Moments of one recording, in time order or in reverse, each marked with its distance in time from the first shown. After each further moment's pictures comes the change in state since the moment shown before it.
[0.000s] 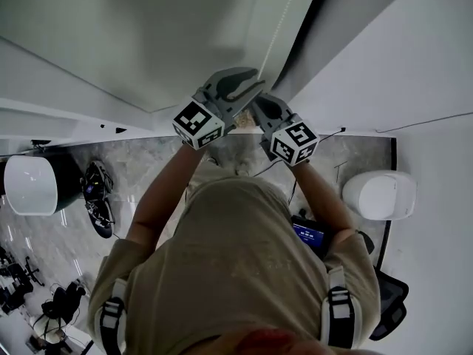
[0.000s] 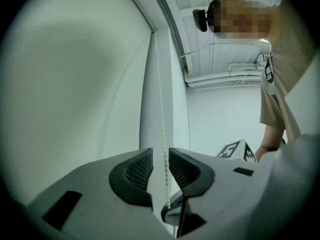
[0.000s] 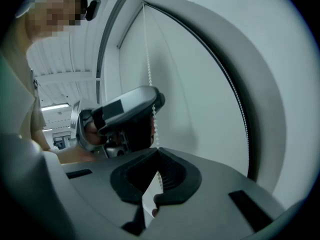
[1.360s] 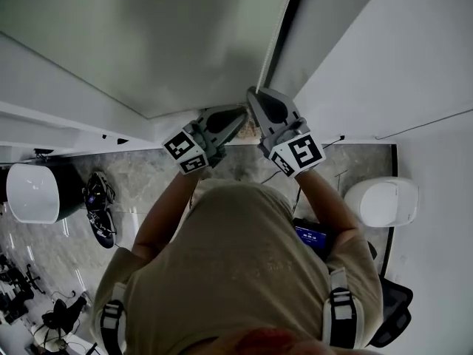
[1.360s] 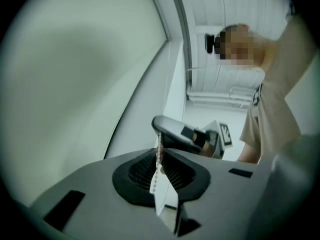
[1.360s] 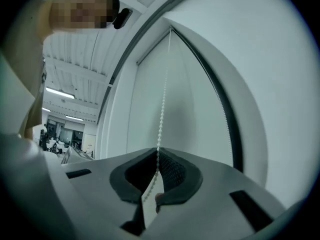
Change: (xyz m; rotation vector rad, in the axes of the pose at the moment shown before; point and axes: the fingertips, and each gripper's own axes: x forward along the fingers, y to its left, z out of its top) left arm -0.033 -0.050 -0.036 -0.218 -0.061 -0.066; right arm -0.042 0.026 0.102 -0.261 -0.254 -0.028
